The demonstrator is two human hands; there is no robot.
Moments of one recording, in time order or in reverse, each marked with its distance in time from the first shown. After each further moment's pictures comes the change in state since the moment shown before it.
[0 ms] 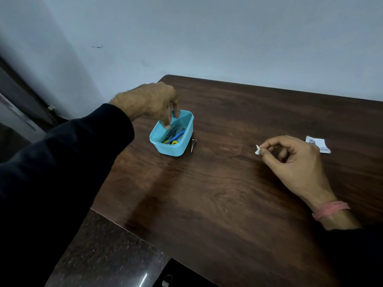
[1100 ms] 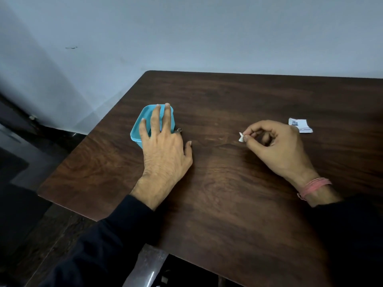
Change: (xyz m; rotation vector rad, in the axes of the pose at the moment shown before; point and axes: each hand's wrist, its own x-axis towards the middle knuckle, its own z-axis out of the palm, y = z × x) left_hand -0.076 0.115 0.125 0.214 0.459 -0.258; right_hand -0.003 0.001 0.003 0.089 -0.023 0.044
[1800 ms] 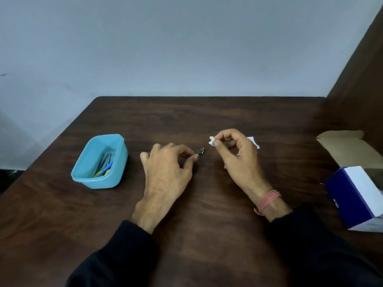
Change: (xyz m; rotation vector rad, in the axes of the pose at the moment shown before) left_hand 0.026 0.088 -0.009 -0.701 0.040 0.128; right_hand 0.011 0.019 -0.002 0.264 0.241 0.159
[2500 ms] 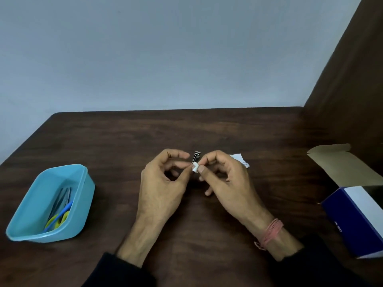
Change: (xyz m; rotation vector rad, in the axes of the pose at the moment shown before) left_hand 0.038 0.006 0.037 -0.909 -0.050 -0.066; right_hand 0.002 0.000 0.000 0.060 -0.052 0.105
